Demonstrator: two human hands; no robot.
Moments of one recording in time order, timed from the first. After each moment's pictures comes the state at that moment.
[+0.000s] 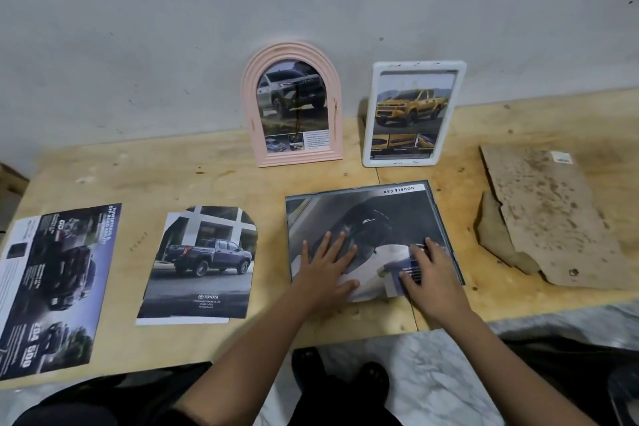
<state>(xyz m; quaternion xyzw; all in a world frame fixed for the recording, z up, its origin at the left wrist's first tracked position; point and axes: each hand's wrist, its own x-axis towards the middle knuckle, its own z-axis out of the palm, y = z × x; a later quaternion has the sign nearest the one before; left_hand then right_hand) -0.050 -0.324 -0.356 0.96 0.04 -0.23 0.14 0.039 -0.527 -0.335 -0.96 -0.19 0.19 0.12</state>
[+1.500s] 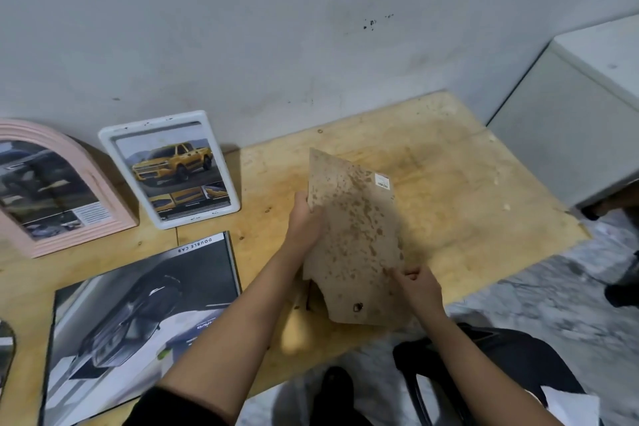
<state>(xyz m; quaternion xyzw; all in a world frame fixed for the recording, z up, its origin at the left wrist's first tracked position) 0.251 -0.601 -0.274 0.76 0.26 -0.05 0.59 0.224 -0.809 -0.347 -0.85 0.21 0.21 0.43</state>
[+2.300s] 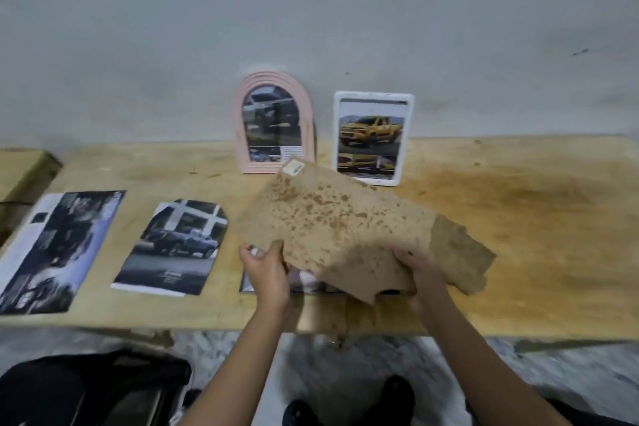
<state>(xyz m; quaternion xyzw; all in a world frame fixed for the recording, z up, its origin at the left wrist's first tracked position) -0.041 -0.421 -0.260 0.42 0.54 0.34 0.64 0.078 -0.589 -0.268 -0.57 0.16 0.33 0.73</state>
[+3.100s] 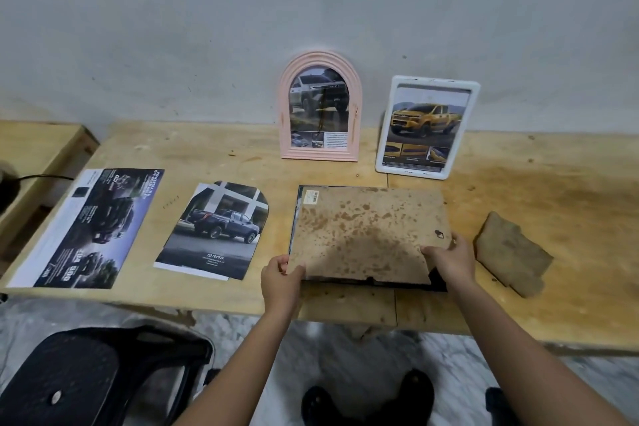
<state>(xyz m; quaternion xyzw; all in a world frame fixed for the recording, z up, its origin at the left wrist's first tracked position) -0.113 -0.365 -0.329 0.60 0.57 0.15 0.53 0.090 -0.540 -0.319 -0.86 0.08 0.21 0.46</state>
